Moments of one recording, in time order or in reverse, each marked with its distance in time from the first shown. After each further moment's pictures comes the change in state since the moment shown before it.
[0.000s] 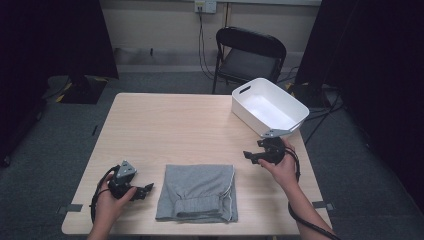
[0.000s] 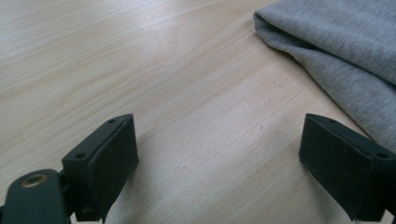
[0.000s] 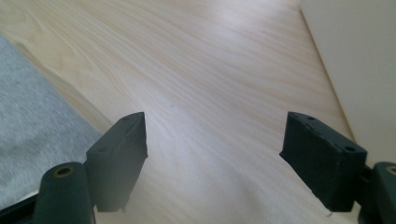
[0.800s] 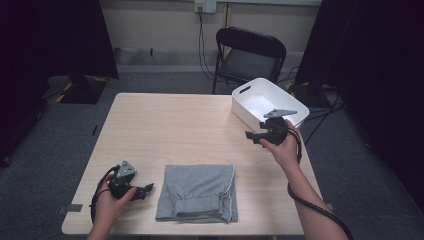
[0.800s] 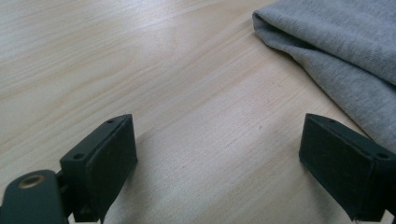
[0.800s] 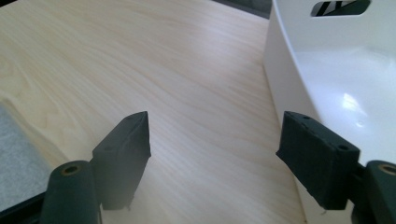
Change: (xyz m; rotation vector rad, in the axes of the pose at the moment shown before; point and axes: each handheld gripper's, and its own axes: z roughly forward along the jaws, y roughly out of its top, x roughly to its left) left arm 0.000 0.000 0.000 0.000 -0.002 -0.002; right arm -0.024 0.051 -0.008 -0.058 -0.050 0.017
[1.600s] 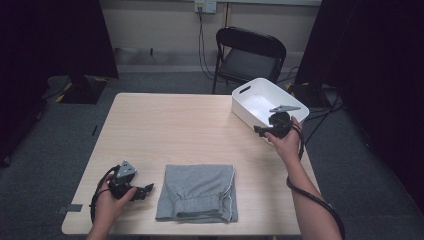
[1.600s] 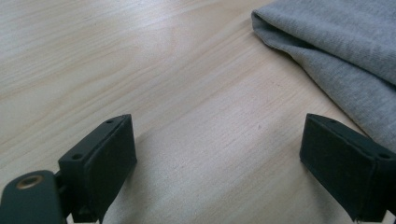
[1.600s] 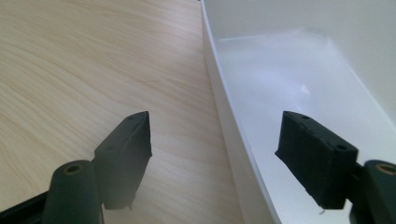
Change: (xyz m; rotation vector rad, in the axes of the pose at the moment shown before) left arm 0.000 0.000 0.000 0.003 -0.002 0.003; right arm -0.038 -0.007 0.018 0.041 -0.131 0.055
